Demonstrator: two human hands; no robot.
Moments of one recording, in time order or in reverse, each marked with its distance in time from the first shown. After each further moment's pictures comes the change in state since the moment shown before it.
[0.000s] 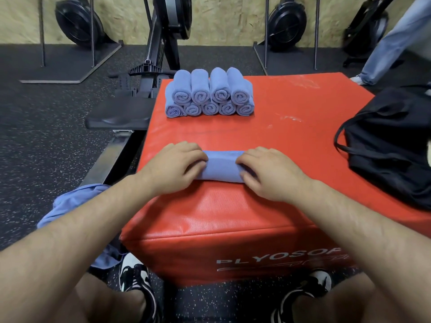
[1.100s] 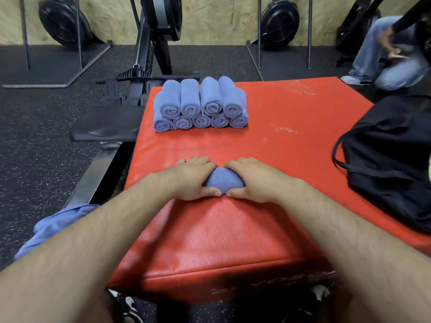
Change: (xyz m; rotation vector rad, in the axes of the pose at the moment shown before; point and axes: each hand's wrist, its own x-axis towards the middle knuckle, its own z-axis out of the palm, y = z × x) left_hand 0.079 0.008 0.013 0.061 -0.519 -0.146; right_hand 0.057 0.033 0.012 0.223 -0.297 0.130
